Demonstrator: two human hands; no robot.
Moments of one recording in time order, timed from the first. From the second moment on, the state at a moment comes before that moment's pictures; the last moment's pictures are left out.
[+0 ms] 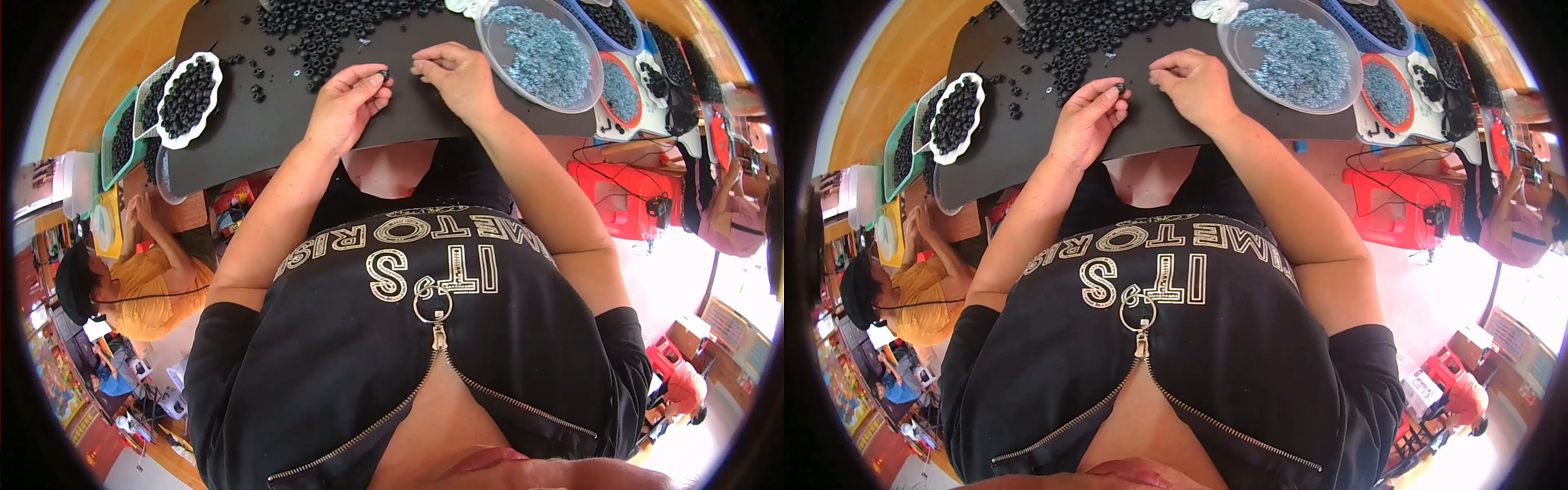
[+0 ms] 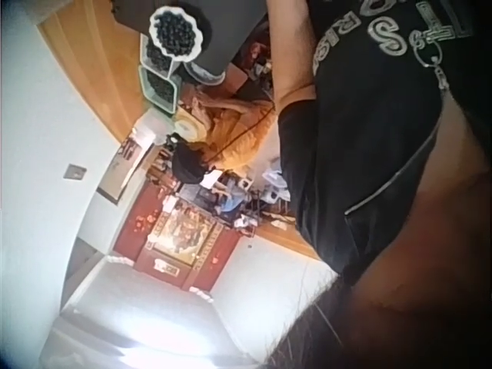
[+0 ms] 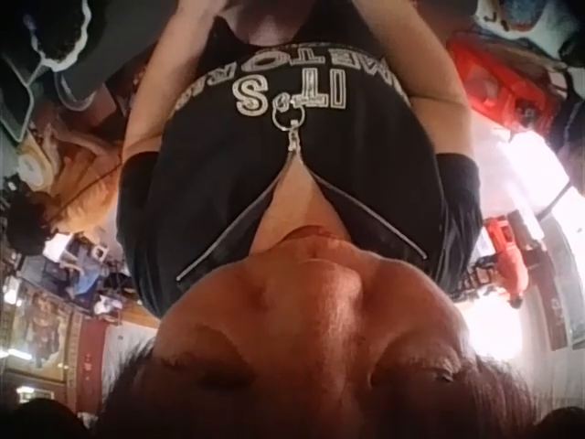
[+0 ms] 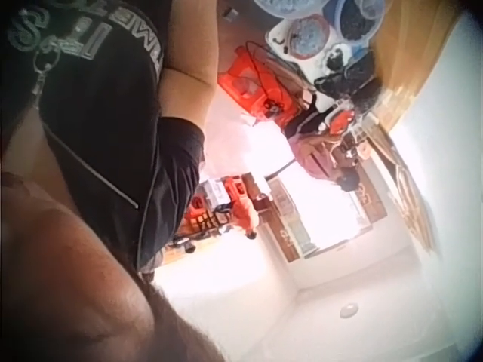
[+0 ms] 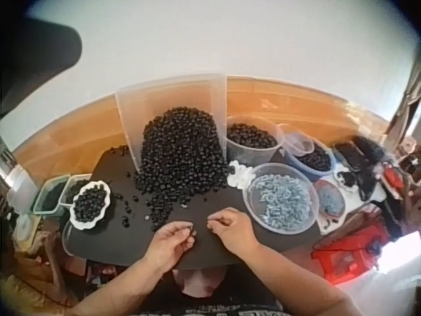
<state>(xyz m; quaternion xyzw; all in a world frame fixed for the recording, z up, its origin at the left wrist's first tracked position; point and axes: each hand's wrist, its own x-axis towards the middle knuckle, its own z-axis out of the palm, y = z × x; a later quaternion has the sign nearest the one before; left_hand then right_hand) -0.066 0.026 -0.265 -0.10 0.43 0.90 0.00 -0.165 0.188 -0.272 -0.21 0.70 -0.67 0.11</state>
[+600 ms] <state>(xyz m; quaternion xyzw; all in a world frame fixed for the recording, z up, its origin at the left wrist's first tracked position) -0.063 0.022 -0.270 -0.08 0.45 0.89 0.01 -0.125 0.177 -0.247 -0.36 0.73 -0.58 -0.03</state>
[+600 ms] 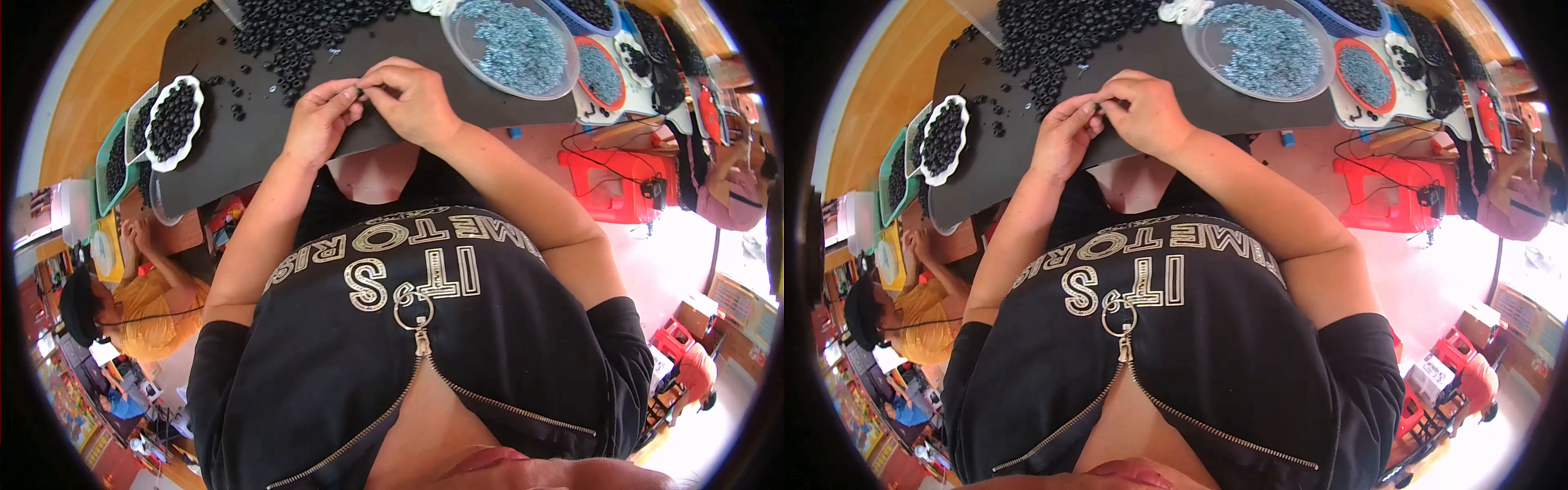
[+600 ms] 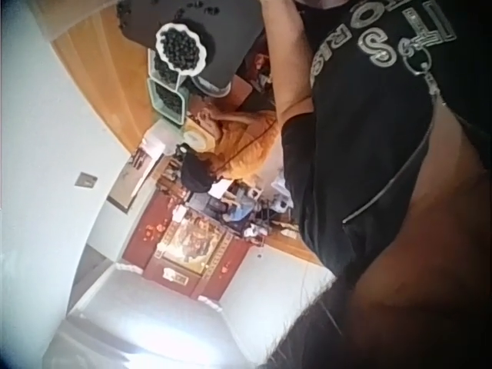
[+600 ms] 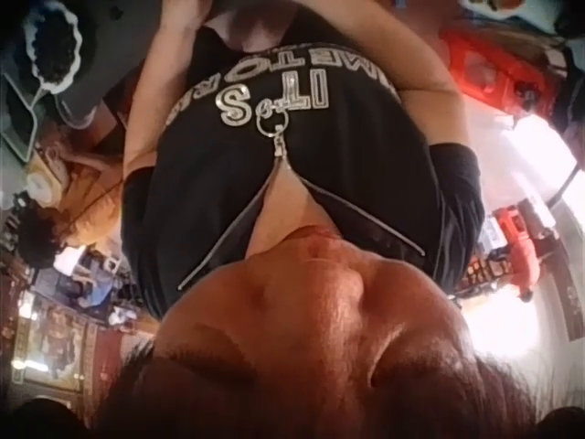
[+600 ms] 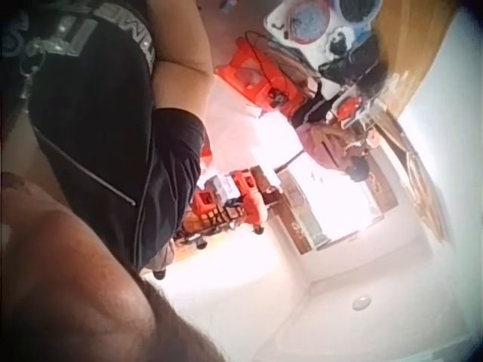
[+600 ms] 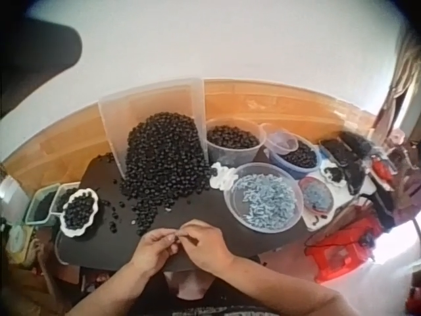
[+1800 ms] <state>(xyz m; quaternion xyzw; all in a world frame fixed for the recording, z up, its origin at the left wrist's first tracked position) -0.058 0.034 -0.264 -0.12 0.54 0.83 -0.01 -0.130 0.186 -0.251 -0.23 0.71 -0.63 0.21</state>
